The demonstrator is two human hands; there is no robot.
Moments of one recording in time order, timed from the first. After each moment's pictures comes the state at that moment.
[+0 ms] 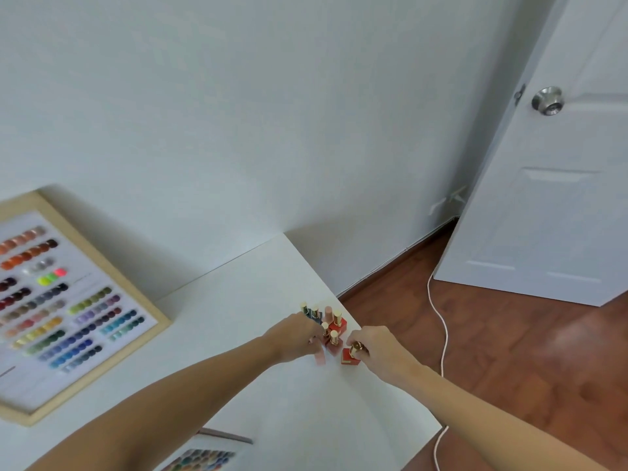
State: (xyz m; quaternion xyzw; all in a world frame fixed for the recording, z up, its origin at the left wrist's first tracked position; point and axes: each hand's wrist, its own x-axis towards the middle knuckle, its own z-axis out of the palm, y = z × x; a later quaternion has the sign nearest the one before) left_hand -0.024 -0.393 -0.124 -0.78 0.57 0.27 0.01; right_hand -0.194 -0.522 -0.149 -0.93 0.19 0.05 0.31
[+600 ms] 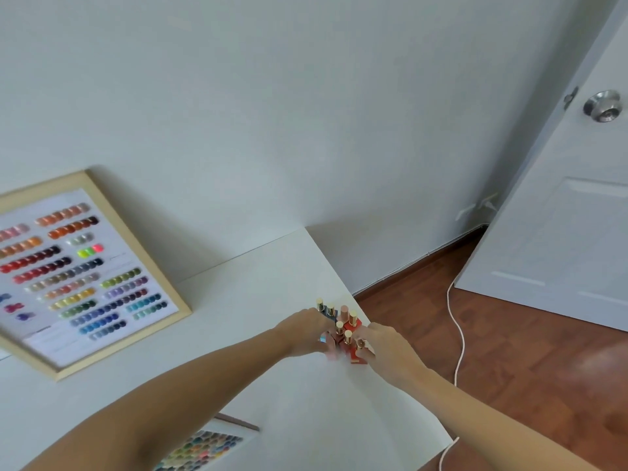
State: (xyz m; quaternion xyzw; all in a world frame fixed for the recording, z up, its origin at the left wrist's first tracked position) left_hand -0.022 -0.391 -0.123 -0.79 0.55 0.28 0.00; right_hand -0.181 -0.519 -0.155 -0.95 0.17 0.03 0.26
